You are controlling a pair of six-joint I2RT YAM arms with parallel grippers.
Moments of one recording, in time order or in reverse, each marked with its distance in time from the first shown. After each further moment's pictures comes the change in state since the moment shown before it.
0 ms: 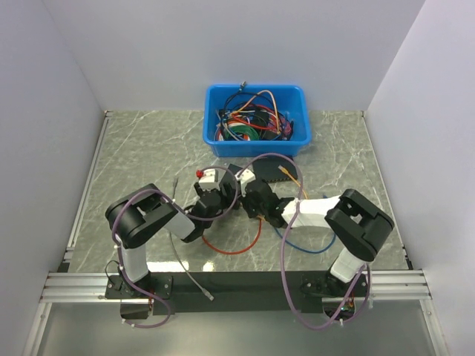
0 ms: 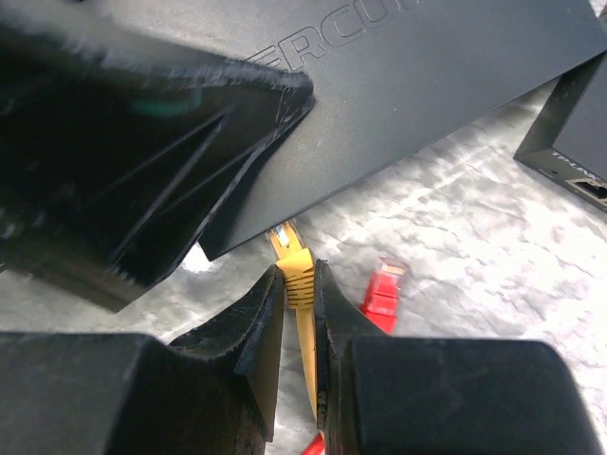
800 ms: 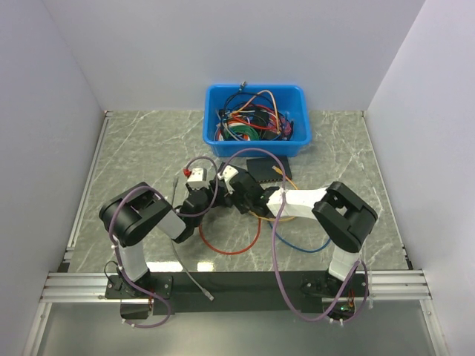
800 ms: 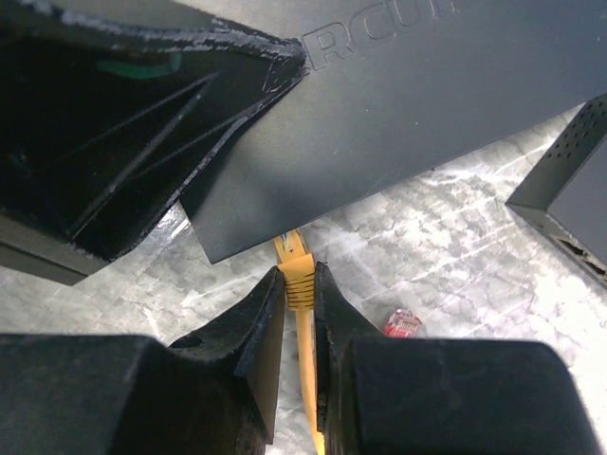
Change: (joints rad) left arm 0.103 -0.036 -0.080 0.093 0.090 0.021; right arm 0.034 0.128 0.228 -0.212 -0.002 -0.116
